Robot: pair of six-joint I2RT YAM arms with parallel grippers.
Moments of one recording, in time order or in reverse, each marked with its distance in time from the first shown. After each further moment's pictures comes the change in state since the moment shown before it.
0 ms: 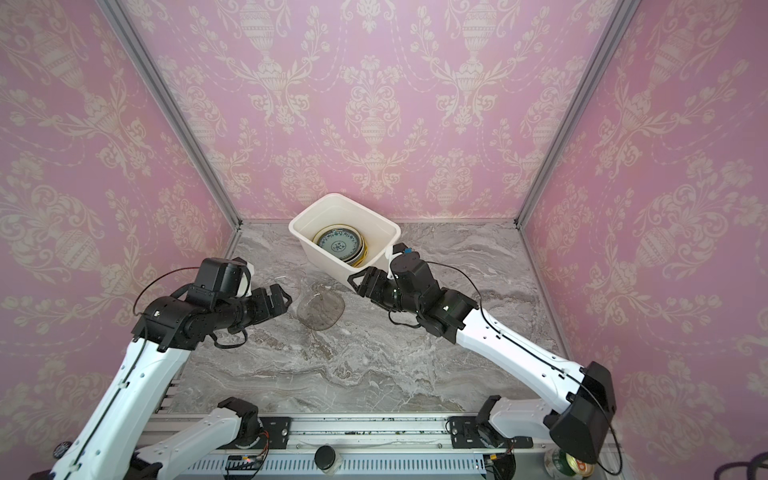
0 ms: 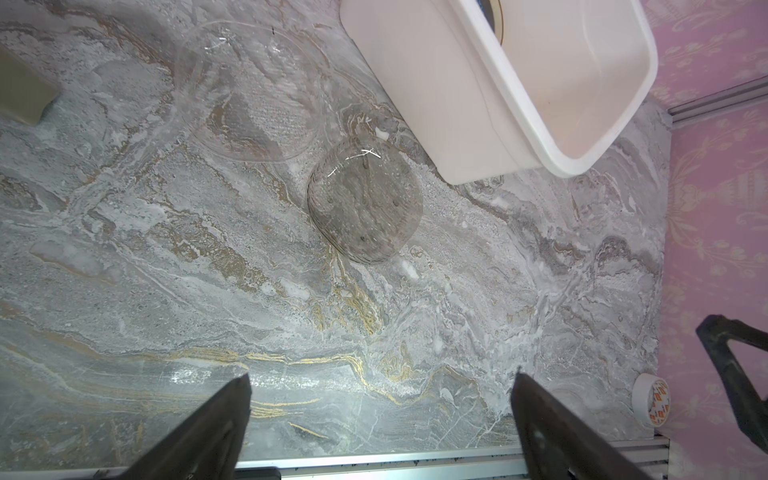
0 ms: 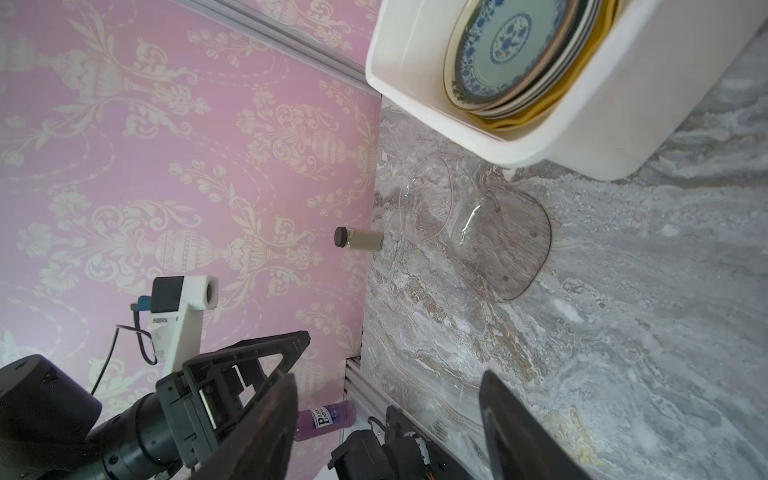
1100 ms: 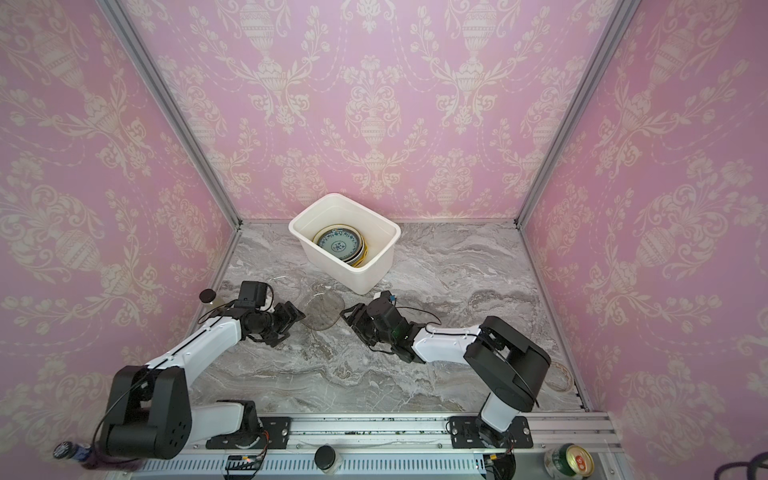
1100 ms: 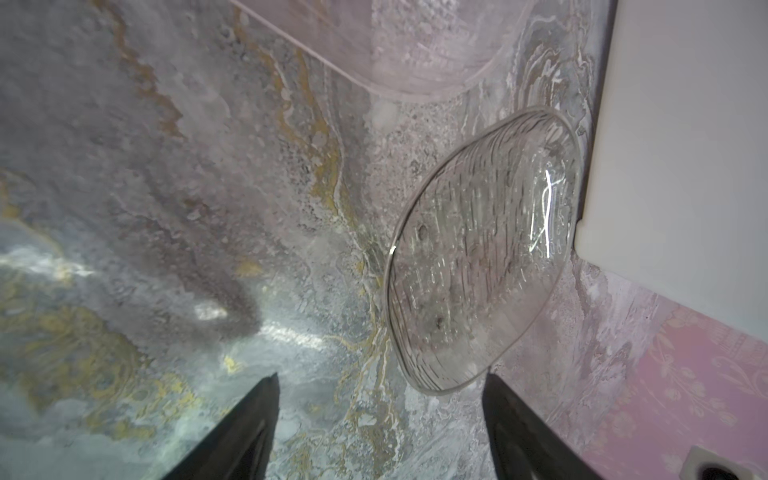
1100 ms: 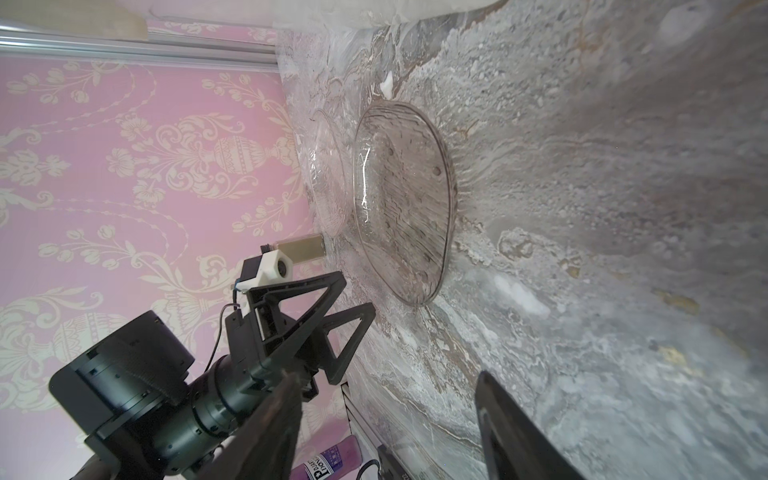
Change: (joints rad) left arm 0.275 0.342 -0.595 0.760 0.309 -0.198; right arm 0.069 0.405 -0.306 0.667 0.014 0.324
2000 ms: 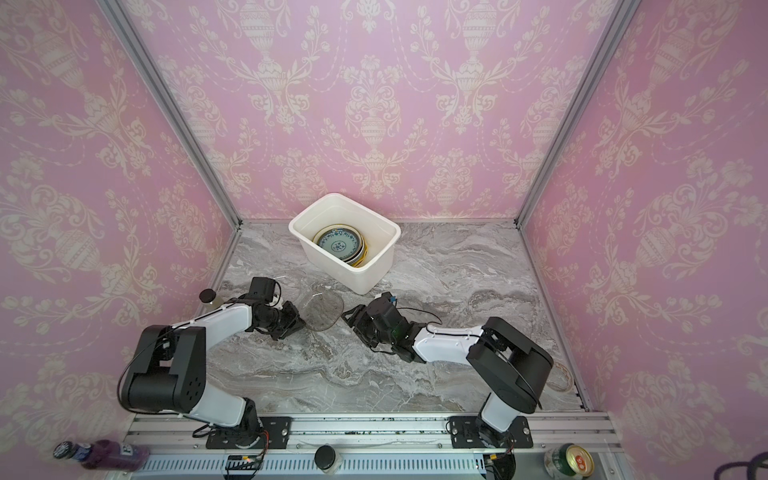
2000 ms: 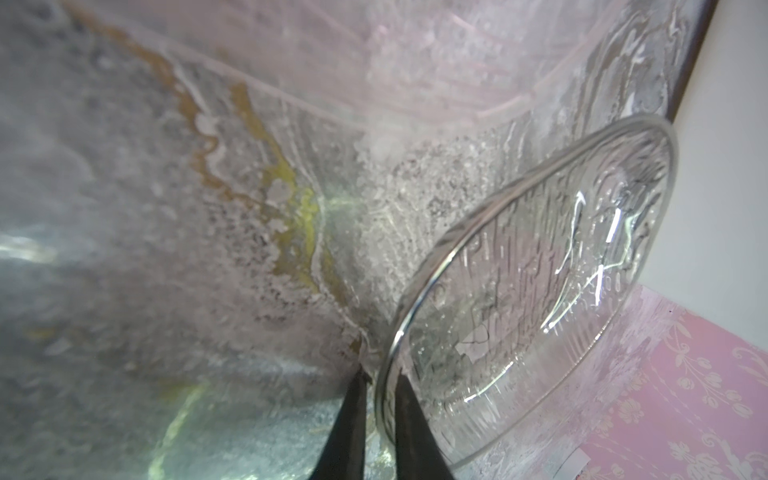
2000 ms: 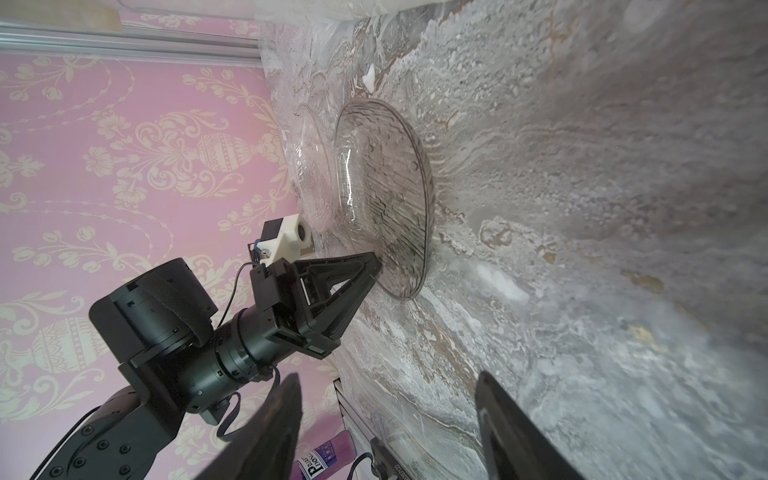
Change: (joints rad) left arm 0.001 0.200 0.055 0.061 0.055 0.045; right arm 0.000 -0.016 0.004 -0.060 -0.010 0.001
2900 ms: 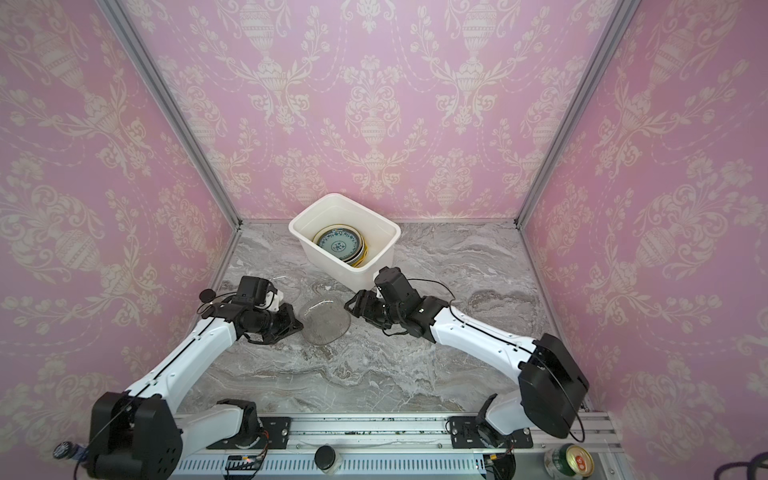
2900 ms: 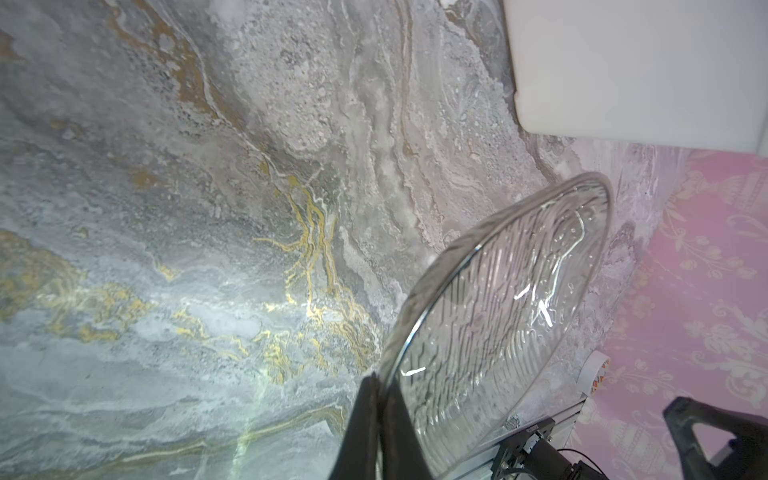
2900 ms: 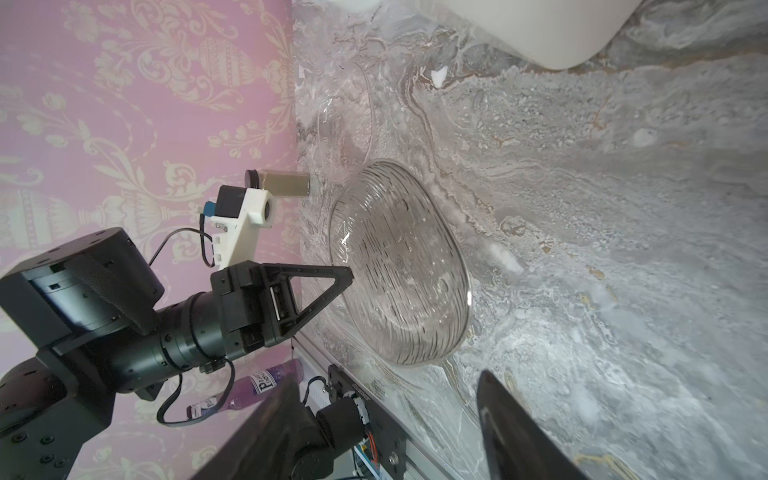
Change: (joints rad) left arm -0.087 -0.391 0.054 -0.366 0.018 0.156; right arm -0.098 -0.235 0.282 -0.641 -0.169 -0.459
